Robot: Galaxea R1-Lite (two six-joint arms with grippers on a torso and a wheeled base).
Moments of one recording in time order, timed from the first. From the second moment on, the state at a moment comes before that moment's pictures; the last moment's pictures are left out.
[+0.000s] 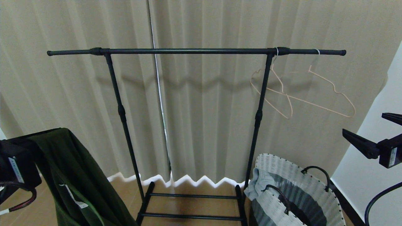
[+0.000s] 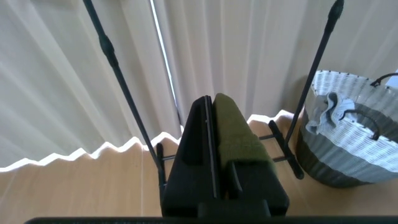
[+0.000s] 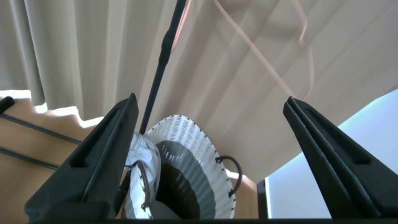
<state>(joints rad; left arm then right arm) -0.36 0.96 -0.64 -0.13 0.15 0.07 0.00 1.15 -0.50 -0.48 0.06 -0.32</state>
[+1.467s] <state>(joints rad) -0.35 0.92 -0.60 -0.16 0.15 0.18 0.01 1.19 -0.52 -0.47 0.07 -0.32</state>
